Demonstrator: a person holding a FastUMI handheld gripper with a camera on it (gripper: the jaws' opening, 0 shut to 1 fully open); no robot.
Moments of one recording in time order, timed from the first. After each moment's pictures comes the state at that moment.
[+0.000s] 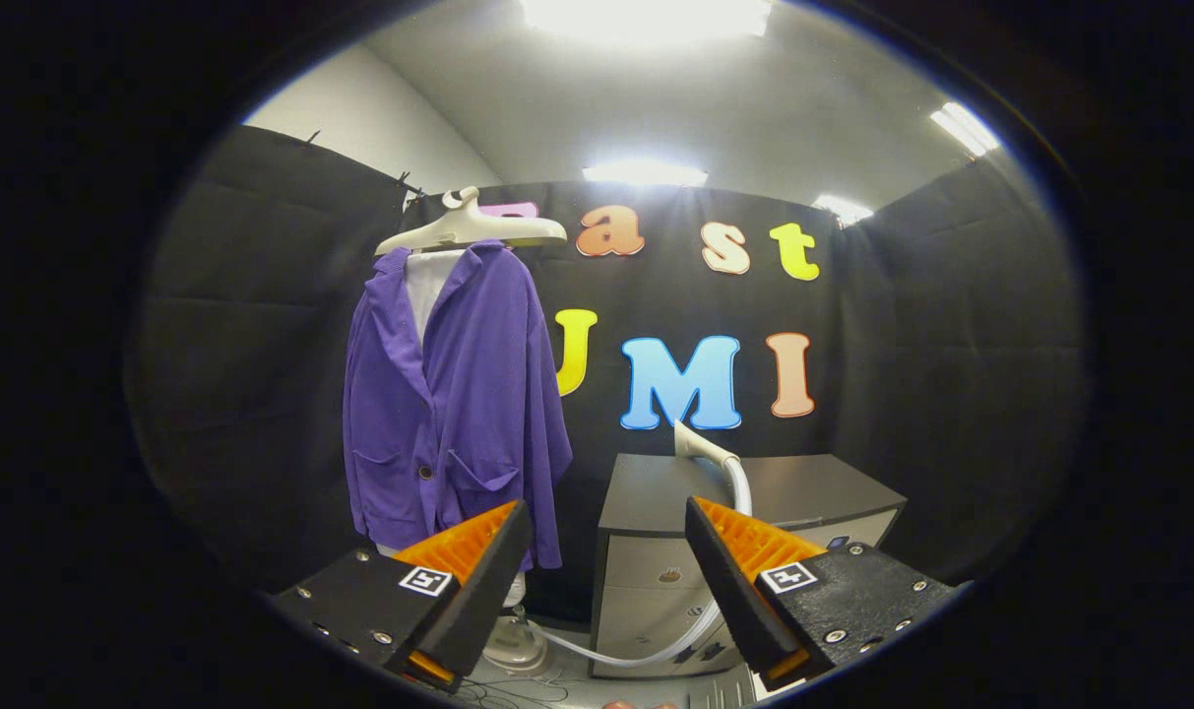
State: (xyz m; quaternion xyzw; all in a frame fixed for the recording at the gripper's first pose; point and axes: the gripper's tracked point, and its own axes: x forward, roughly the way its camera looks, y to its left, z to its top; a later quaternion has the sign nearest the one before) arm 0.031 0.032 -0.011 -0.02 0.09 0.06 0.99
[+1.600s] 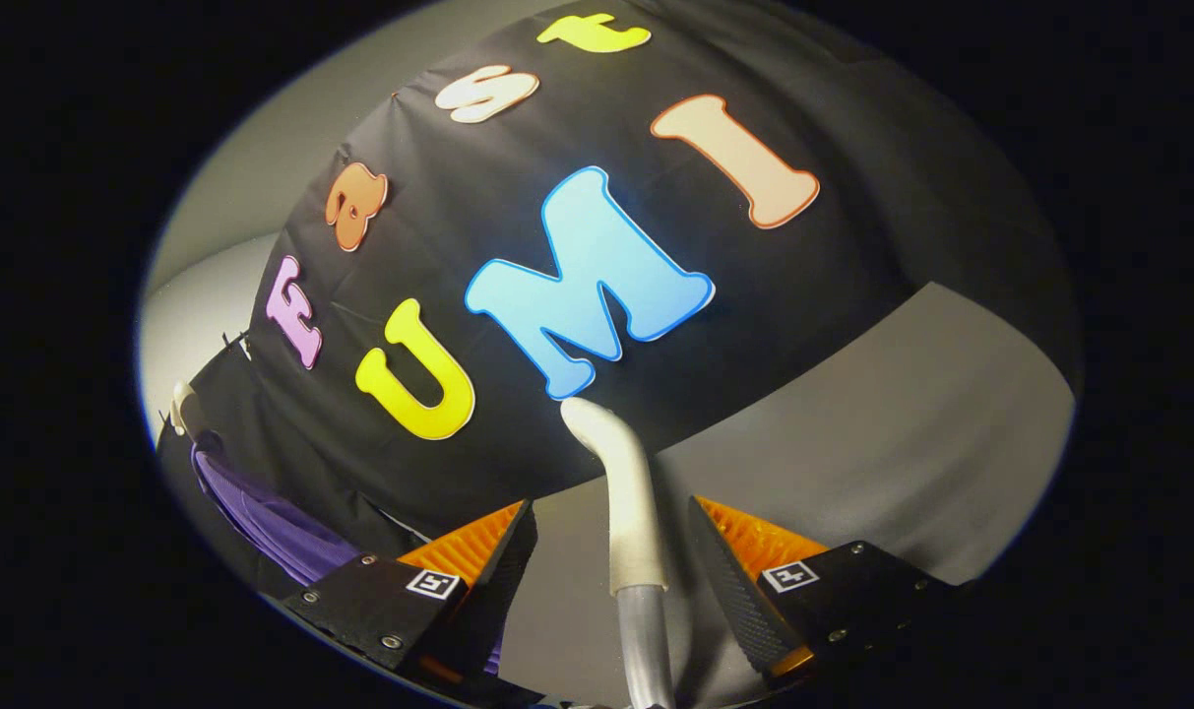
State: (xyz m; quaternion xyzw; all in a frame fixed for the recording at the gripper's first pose) arm 0.407 -0.150 -0.120 0.34 0.31 0.10 0.88
